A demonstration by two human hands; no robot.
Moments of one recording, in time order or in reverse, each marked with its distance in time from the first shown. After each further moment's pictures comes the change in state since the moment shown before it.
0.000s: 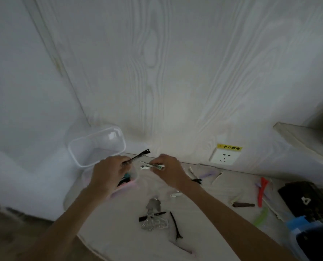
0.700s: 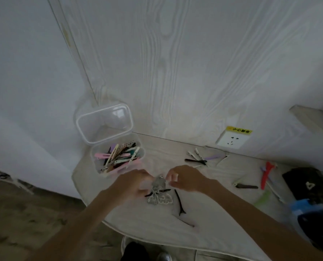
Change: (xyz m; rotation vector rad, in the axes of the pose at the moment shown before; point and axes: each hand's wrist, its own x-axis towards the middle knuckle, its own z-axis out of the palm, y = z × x) left_hand -0.058 -0.007 0.068 -0.121 -0.460 0.275; right_hand -0.055 0.027 -0.002 -0.275 -0.569 0.172
